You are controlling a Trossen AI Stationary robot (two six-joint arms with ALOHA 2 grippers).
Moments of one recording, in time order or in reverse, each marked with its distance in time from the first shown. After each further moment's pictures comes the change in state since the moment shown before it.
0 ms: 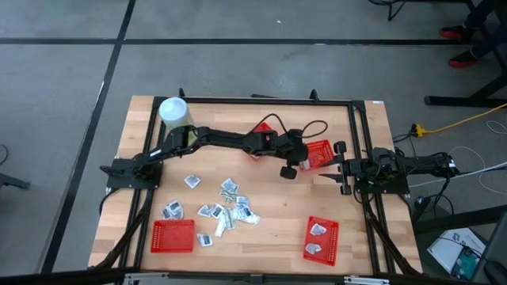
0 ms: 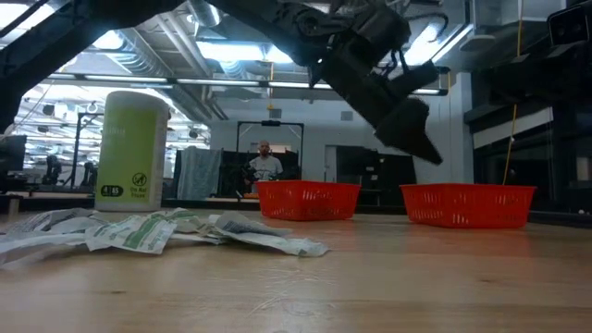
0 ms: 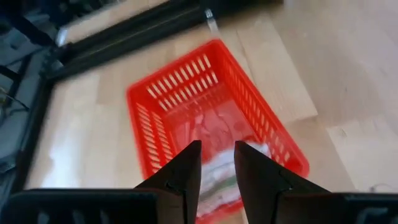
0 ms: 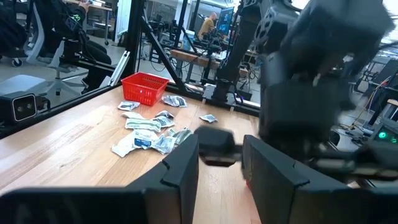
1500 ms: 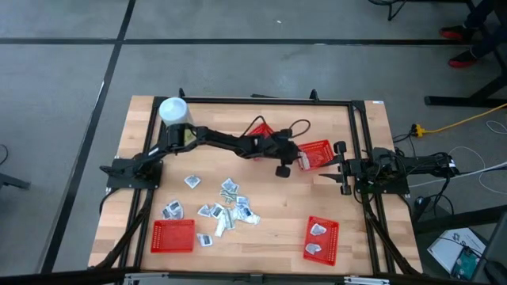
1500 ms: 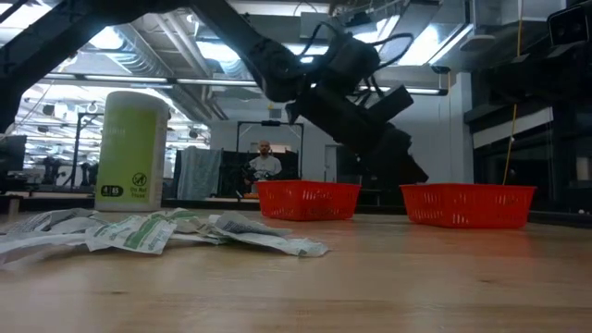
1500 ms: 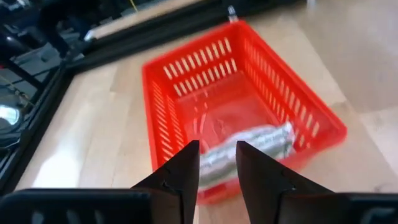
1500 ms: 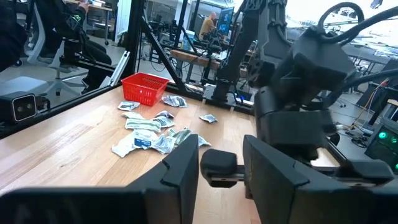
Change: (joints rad) left arm 0.026 -0.053 -0.329 0.431 0.001 -0.028; right arm 0.000 0.000 0.000 0.000 0.000 0.000
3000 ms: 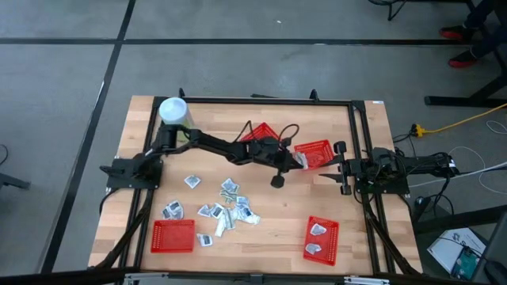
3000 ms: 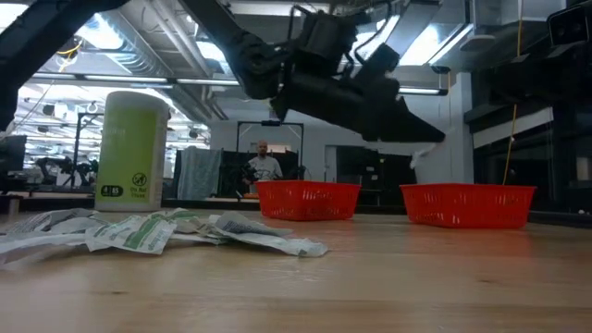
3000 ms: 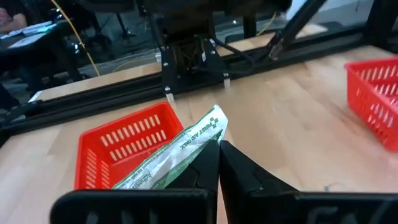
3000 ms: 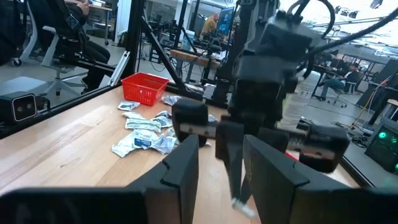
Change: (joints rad) left arm -0.044 -0.092 -0.182 0.297 0.223 -0.114; right arm 0.000 0.000 0.000 0.000 0.000 0.000
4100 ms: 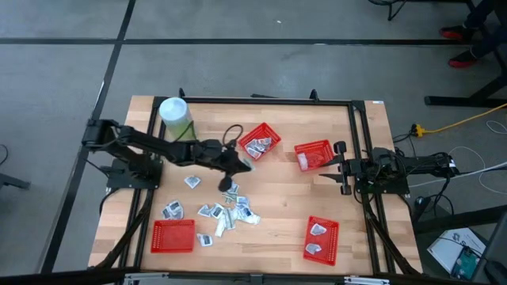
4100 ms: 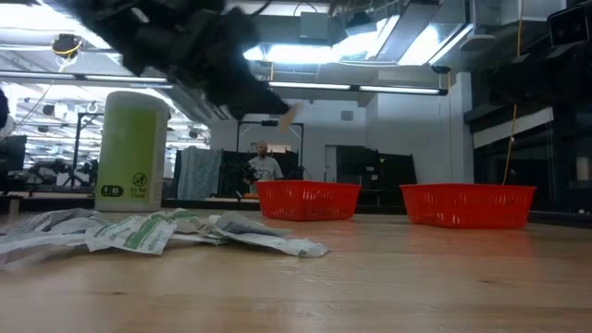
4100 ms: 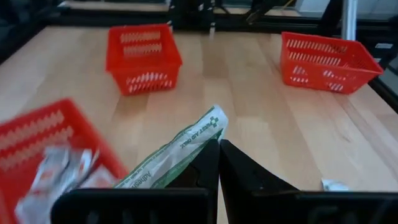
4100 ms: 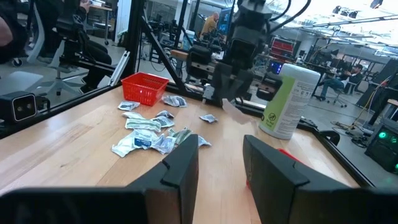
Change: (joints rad) left arm -0.056 -0.732 -0.750 -0.102 -0.098 -0.276; right arm 0.000 0.000 0.000 0.000 0.000 0.000
